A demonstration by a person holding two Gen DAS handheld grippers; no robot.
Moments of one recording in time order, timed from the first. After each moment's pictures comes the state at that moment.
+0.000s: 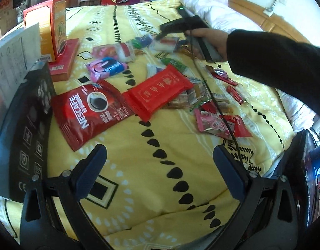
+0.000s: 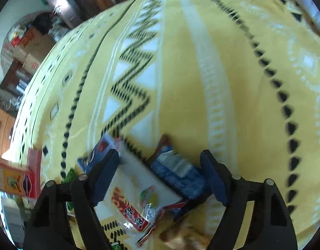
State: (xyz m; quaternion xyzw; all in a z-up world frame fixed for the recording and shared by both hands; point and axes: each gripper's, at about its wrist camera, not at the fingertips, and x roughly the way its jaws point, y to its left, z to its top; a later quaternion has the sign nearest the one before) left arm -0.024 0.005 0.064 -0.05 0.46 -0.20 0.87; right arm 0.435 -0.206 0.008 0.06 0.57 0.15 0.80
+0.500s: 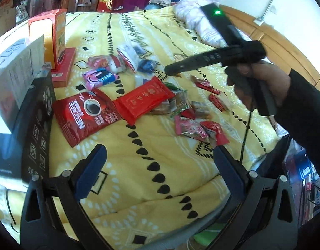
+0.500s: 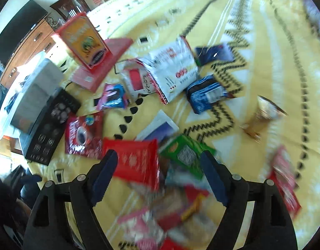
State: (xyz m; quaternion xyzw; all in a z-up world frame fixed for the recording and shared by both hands) left arm -0.047 0.009 0.092 -0.08 0.43 -0.22 0.87; right arm 0.200 -0.143 0.101 -0.11 0.54 0.28 0.78
